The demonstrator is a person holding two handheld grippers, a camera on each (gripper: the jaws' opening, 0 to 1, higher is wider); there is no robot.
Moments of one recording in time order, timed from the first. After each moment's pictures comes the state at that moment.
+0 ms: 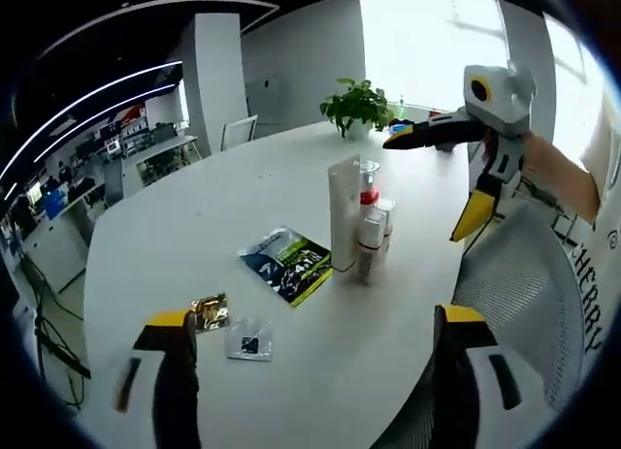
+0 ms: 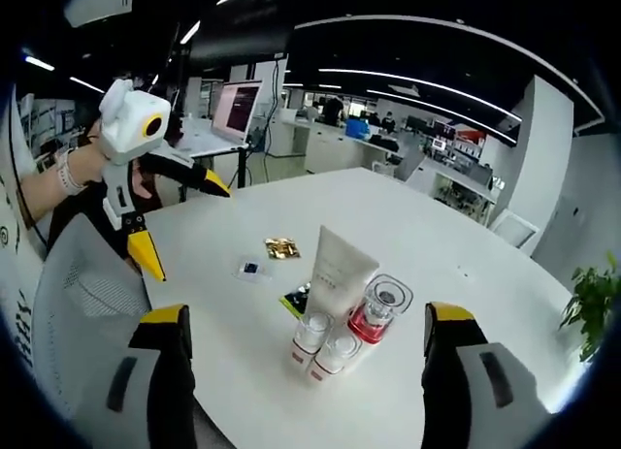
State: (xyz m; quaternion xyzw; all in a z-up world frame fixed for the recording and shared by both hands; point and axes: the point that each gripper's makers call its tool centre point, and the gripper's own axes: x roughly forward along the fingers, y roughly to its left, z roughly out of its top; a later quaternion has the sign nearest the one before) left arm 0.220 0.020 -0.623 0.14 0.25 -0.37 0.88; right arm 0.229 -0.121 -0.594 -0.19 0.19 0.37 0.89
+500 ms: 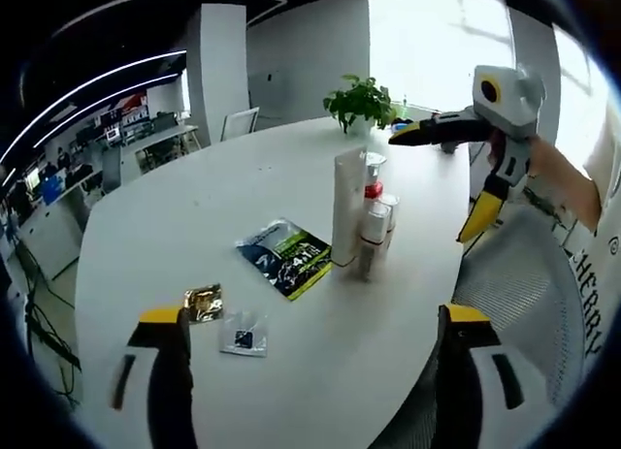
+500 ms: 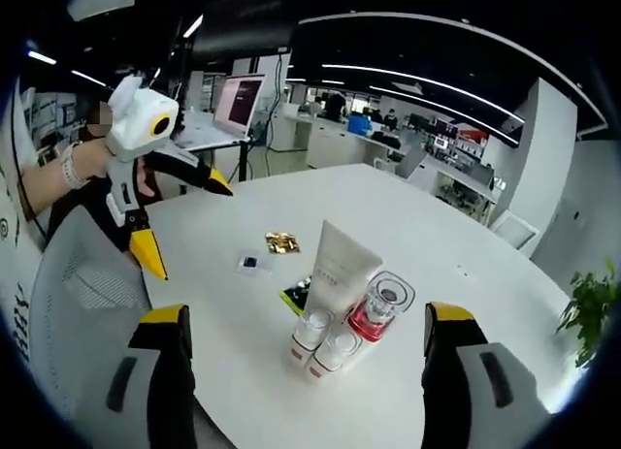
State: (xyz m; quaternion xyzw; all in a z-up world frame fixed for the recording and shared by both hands) left arm 0.220 0.025 -0.634 0.12 0.27 -0.37 0.88; right arm 0.229 -0.119 -0.600 -0.21 0.20 0.37 0.88
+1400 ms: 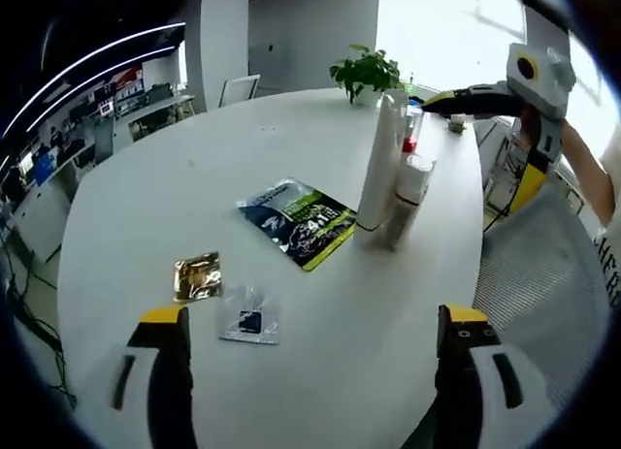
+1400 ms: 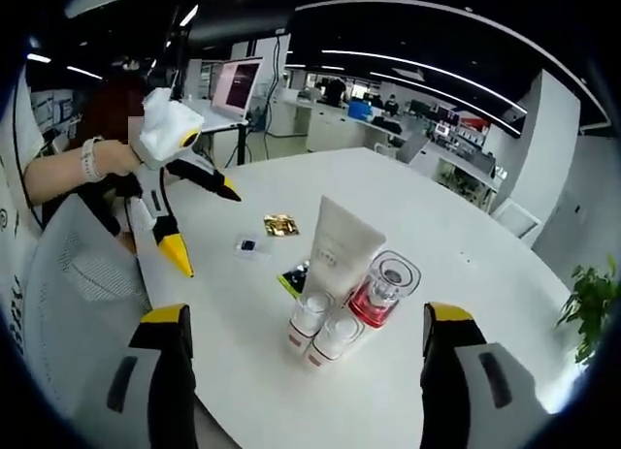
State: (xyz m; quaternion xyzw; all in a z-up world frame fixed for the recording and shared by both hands) left arm 0.255 0.034 -0.694 0.12 0.34 -0.37 0.86; right arm 0.231 -0.124 -0.617 -0.22 0.22 0.37 0.87
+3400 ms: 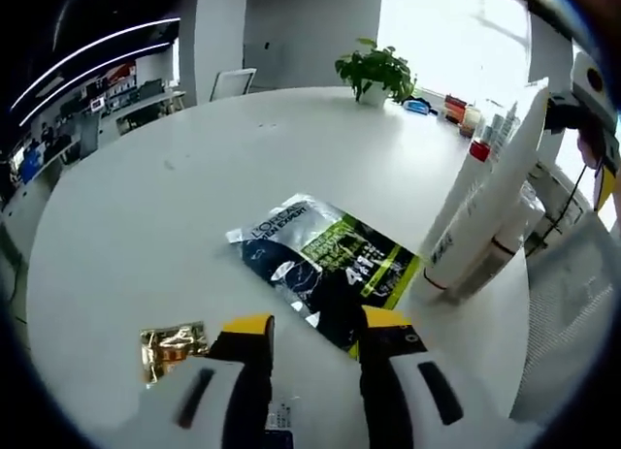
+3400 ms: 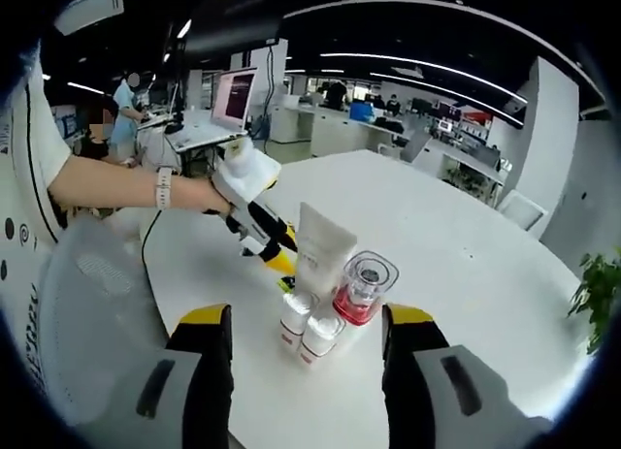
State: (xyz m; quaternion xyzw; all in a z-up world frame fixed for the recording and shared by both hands) left arm 0.353 -0.017 -0.739 0.09 0.34 -0.39 0.85; right arm 0.240 -0.146 -0.605 -0.17 0.23 0.39 0.87
